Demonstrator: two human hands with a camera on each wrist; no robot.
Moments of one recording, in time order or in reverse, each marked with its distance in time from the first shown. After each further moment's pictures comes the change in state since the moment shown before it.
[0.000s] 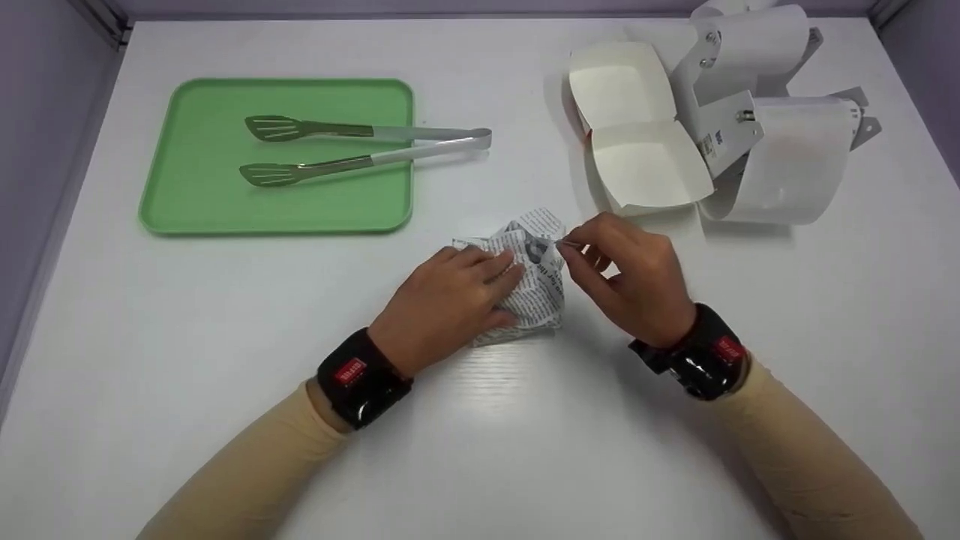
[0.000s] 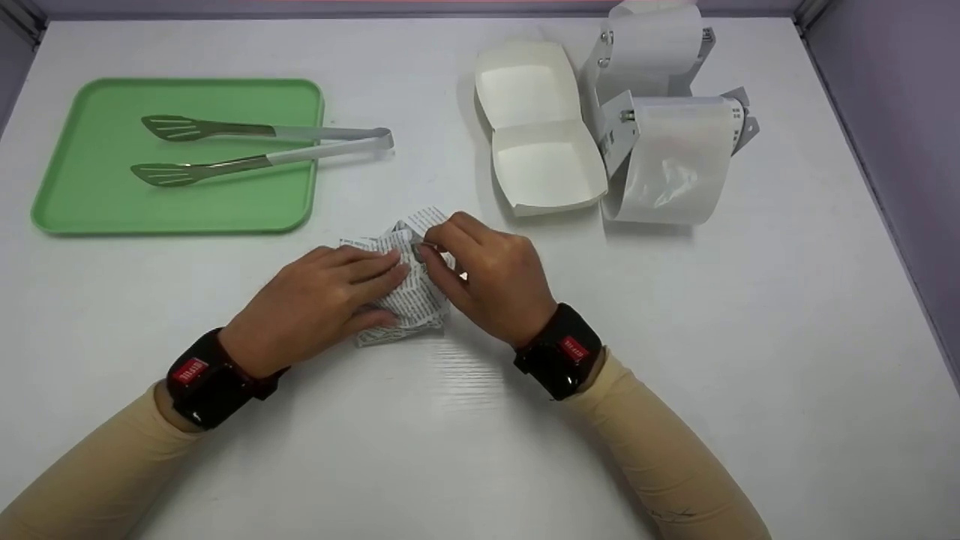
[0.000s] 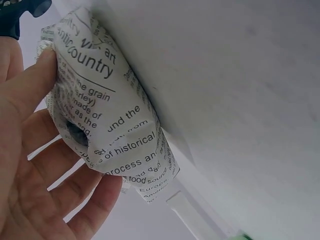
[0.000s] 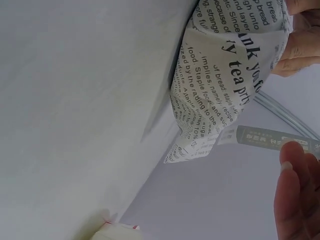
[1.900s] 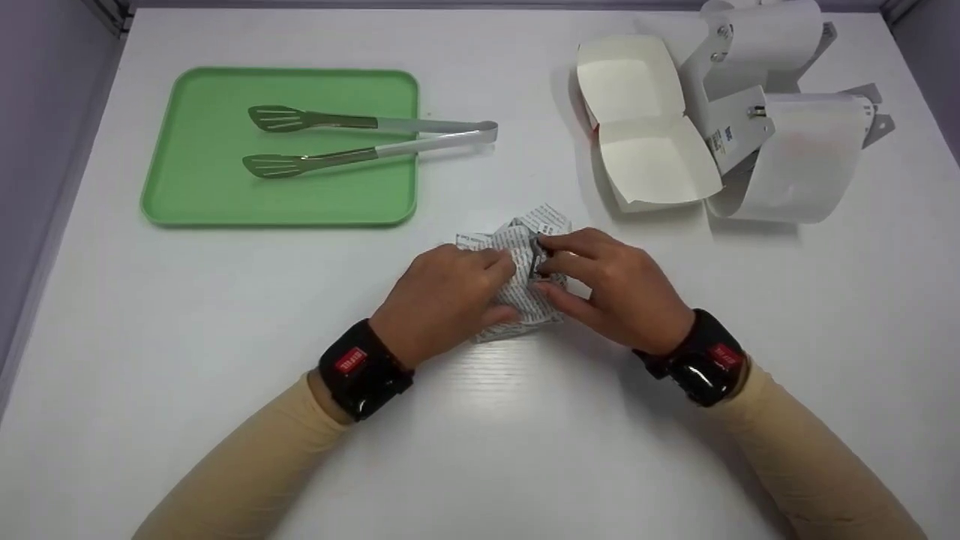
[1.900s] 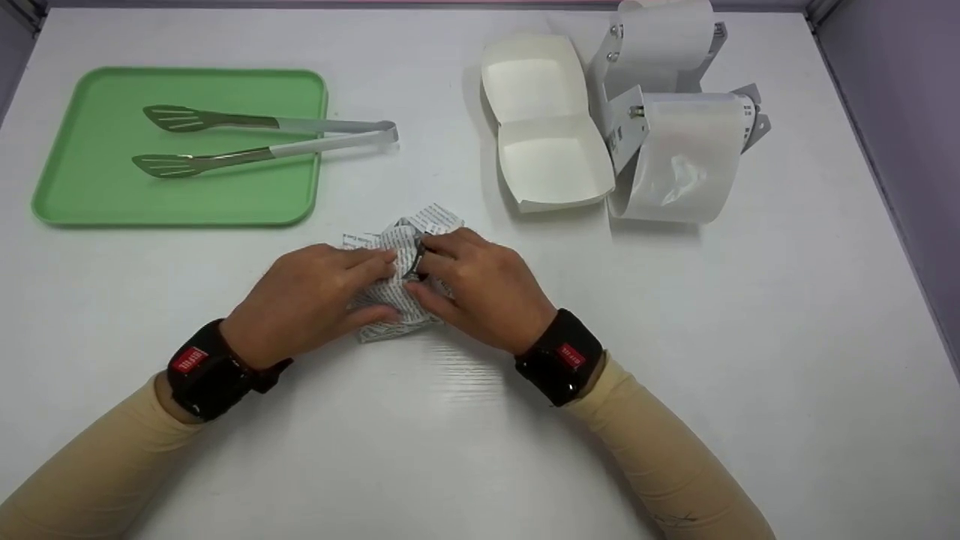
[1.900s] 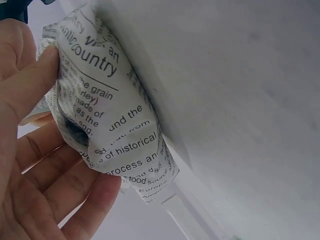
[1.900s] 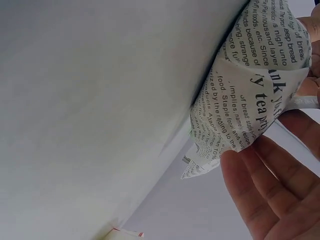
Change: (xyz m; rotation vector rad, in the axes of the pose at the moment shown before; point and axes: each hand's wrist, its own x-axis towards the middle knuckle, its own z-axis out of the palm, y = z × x) left_hand 0.001 -0.003 -0.002 -0.112 0.030 -0.056; right_hand -0.010 0.002 0.007 -0.165 -0.368 0.006
